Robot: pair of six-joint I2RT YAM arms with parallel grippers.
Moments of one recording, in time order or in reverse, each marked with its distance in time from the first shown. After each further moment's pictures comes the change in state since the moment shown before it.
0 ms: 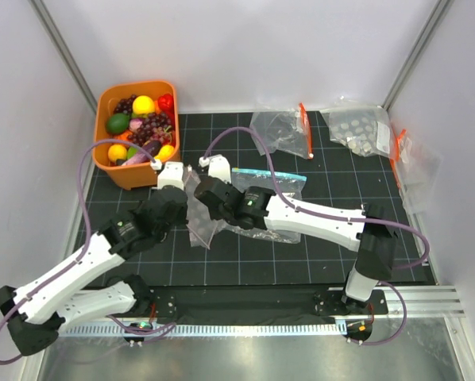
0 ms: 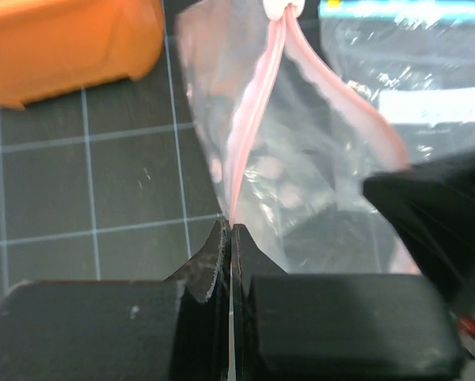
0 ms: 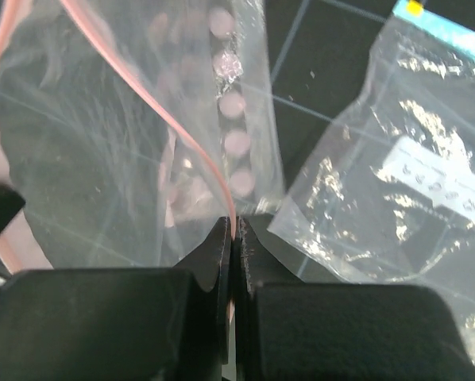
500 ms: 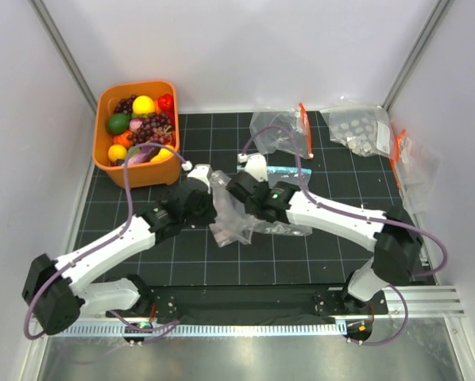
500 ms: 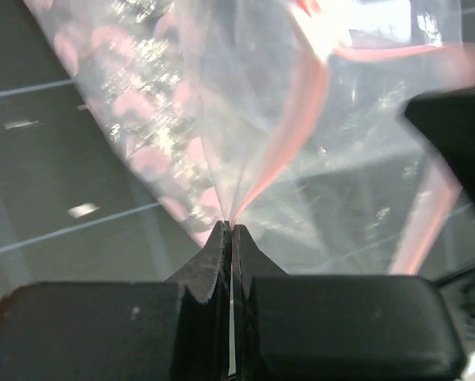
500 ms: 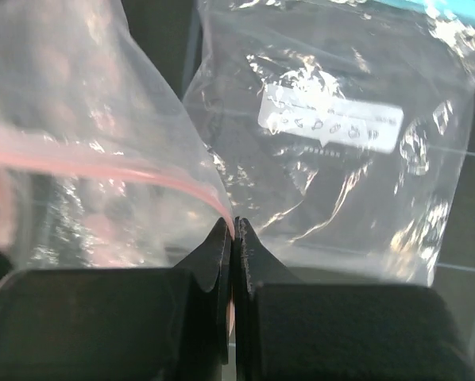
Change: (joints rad) left arm 0.107 0.237 -0.135 0.323 0.421 -0.104; right arm -0.159 -0.122 -0.246 -0.052 0.080 0.022
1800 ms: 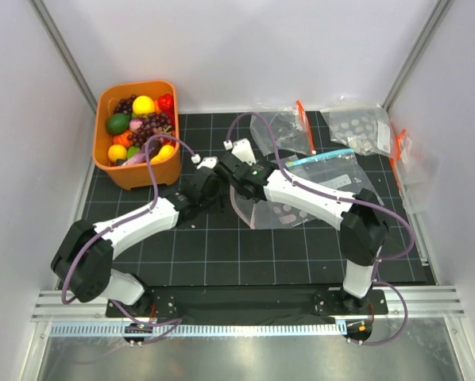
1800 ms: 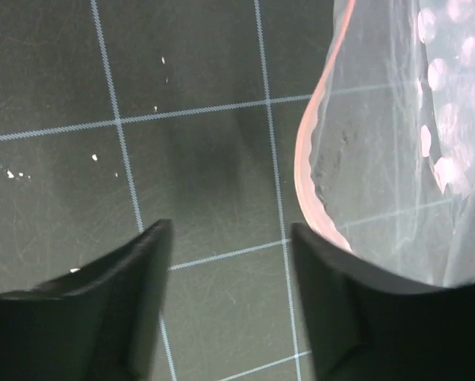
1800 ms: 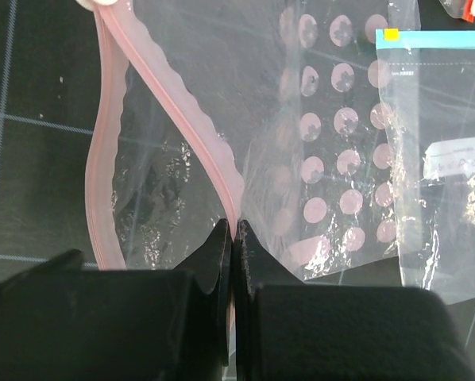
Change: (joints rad) left arm 0.074 0.306 0.066 0.168 0.012 -0.017; right arm -0.074 0.229 0.291 -0.198 0.056 -0.147
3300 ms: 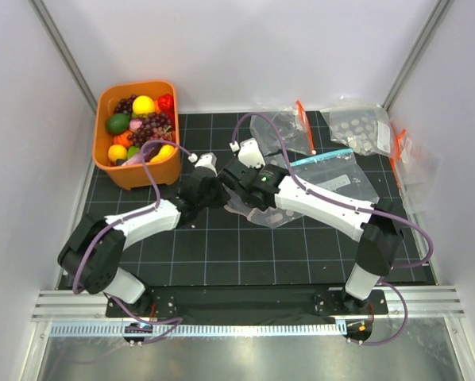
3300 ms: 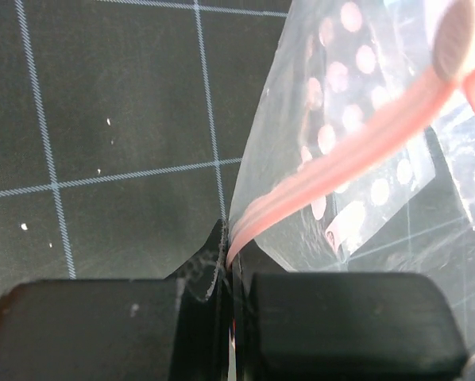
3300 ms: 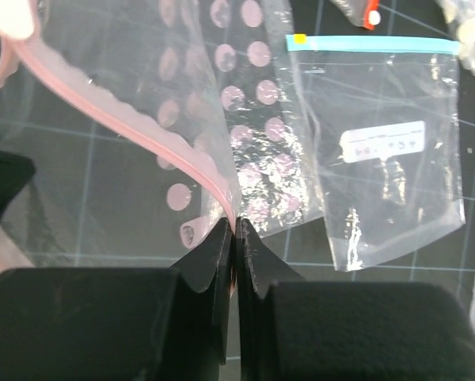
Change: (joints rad) left arm 0.055 0.061 -0.098 0.348 0.088 -0.088; right arm 0.048 -0.114 -0.036 -0.087 0.154 0.015
